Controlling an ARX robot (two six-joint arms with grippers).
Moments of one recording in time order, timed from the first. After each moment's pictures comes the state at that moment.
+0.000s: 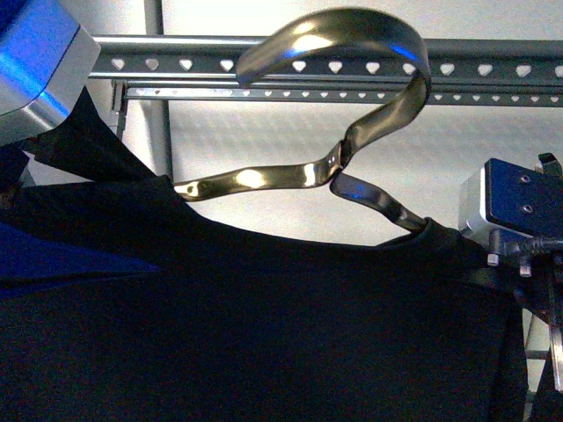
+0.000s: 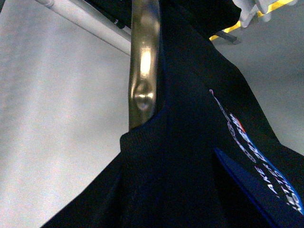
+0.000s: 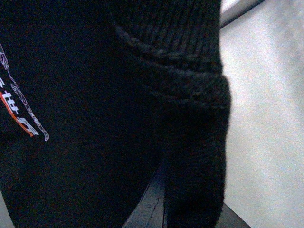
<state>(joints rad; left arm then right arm) -0.06 1.38 1.05 -0.31 0.83 1.52 0.02 1.61 0.94 0.19 -0.63 -1.20</state>
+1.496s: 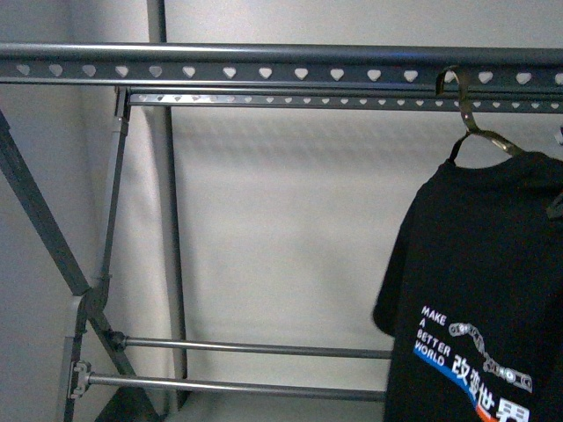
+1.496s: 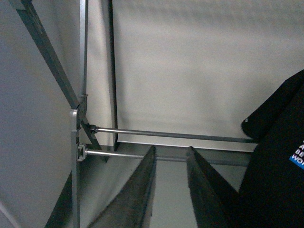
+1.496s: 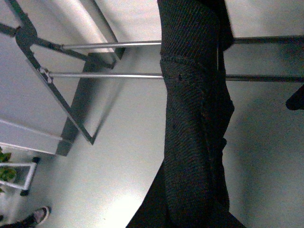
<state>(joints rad) 0.00 0.92 0.49 0.42 0.00 -0.02 -0.11 1.62 1.39 -0.42 -0.35 0.03</state>
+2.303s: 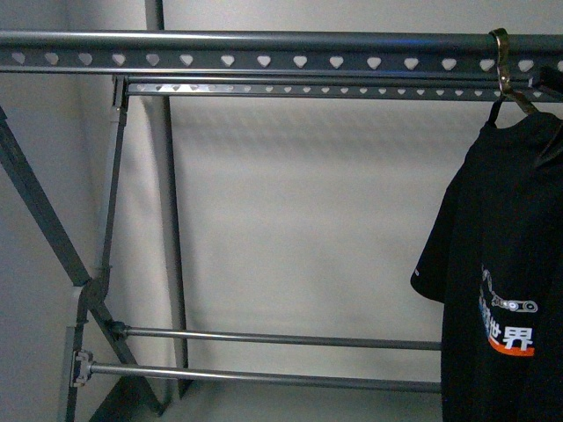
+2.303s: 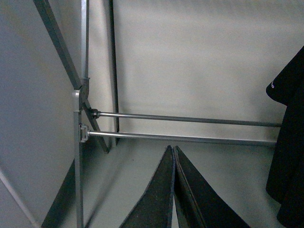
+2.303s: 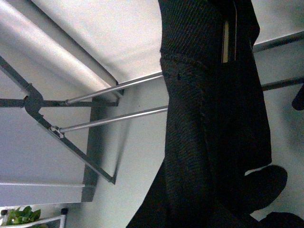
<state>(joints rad) 0.00 0.54 0.09 0.44 0.00 -0.01 -0.12 1.80 1.65 -0.43 -0.29 0.29</state>
